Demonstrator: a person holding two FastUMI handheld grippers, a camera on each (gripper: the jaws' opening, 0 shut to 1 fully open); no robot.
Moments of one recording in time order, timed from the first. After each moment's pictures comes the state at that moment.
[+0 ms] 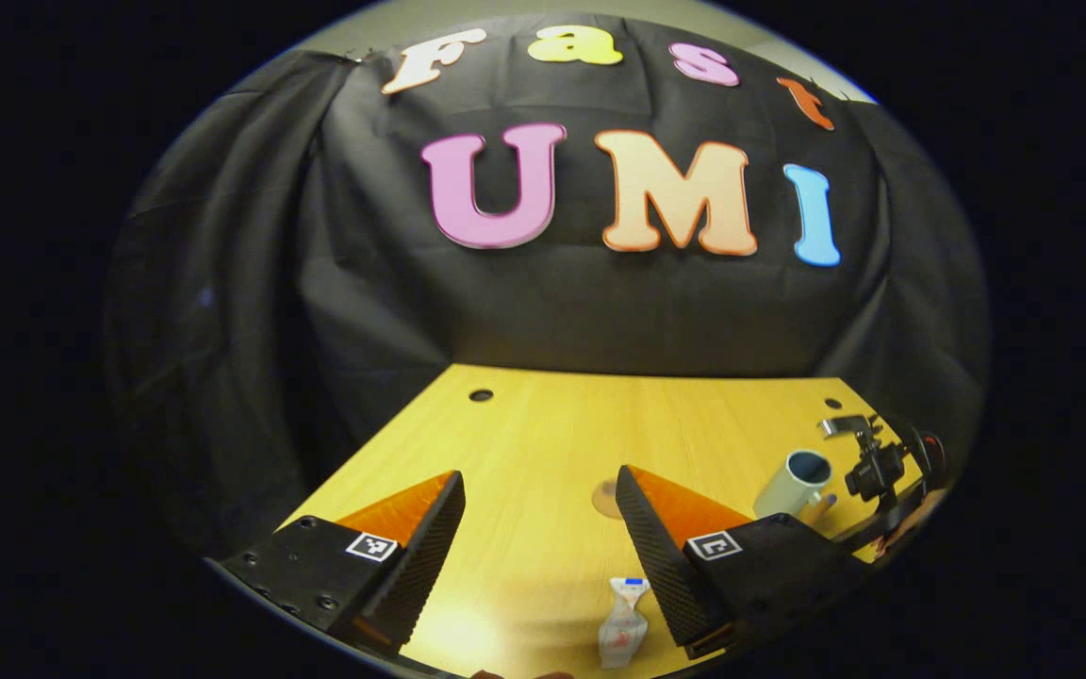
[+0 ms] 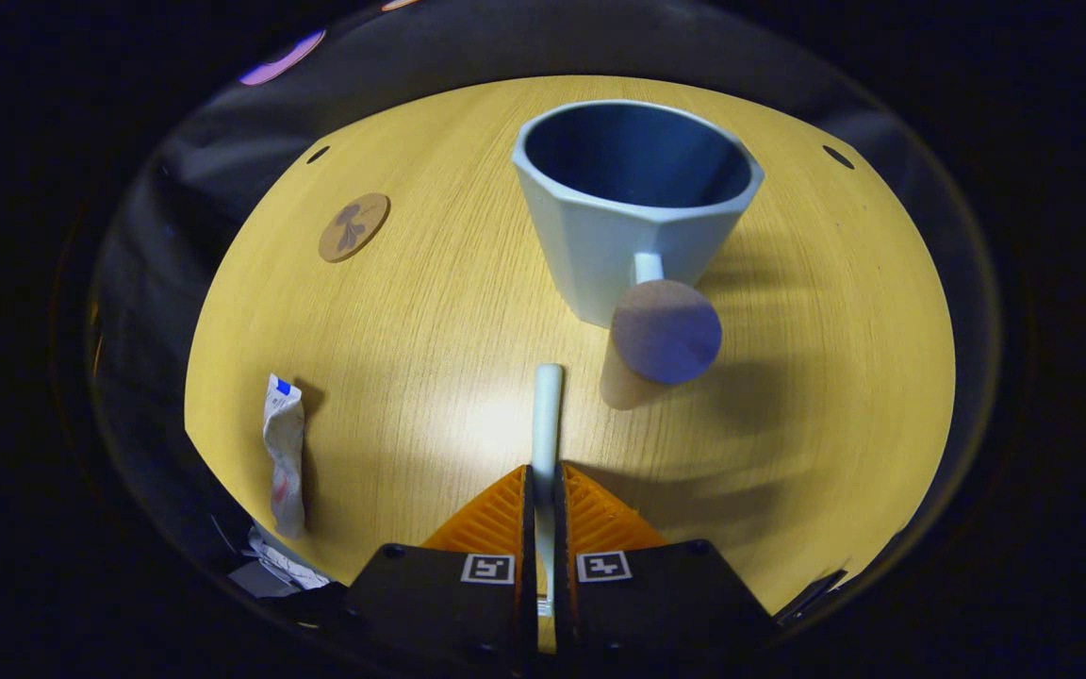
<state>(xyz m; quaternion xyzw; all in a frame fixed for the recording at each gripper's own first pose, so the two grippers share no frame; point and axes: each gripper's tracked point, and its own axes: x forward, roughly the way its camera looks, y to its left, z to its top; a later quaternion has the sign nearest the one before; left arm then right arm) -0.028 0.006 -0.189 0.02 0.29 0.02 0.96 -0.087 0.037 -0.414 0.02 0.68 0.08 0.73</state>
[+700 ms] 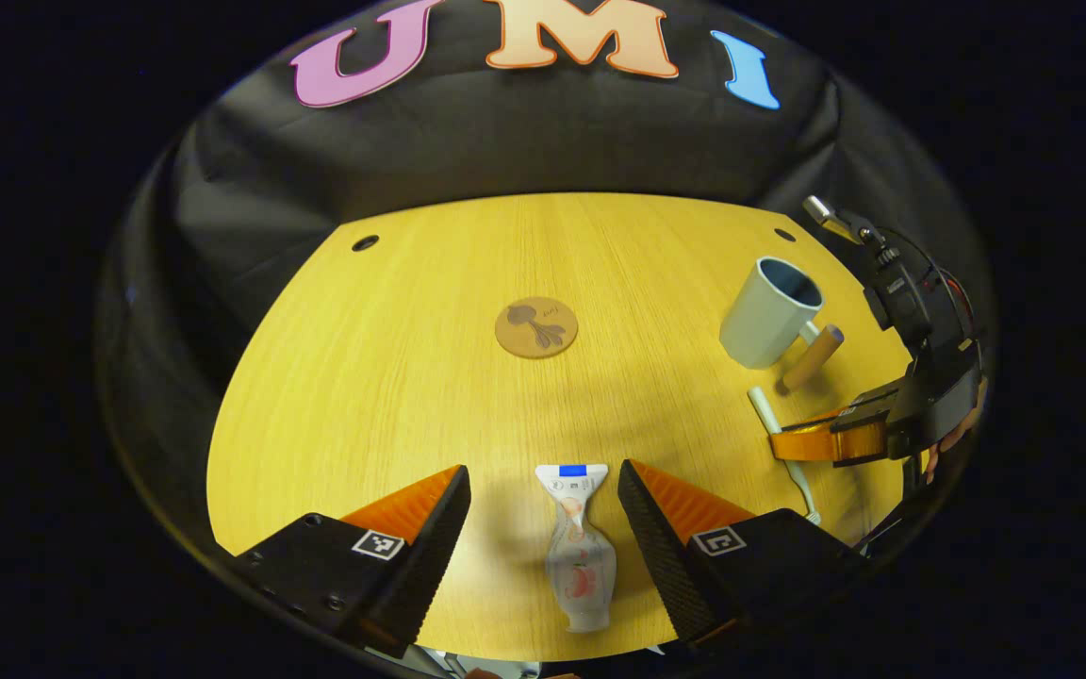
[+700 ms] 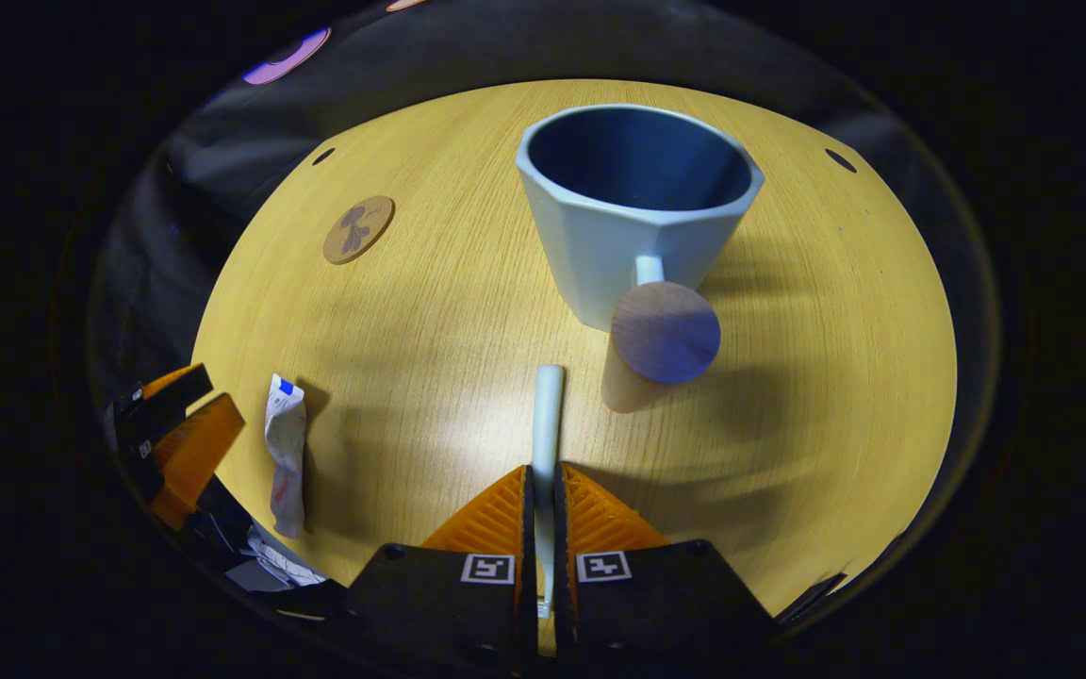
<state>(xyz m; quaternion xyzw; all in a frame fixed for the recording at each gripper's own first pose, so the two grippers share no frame) -0.079 -0.053 -0.335 0.04 0.51 -0.08 0.85 -0.086 0.038 -0.414 0.02 0.67 0.08 0.74</state>
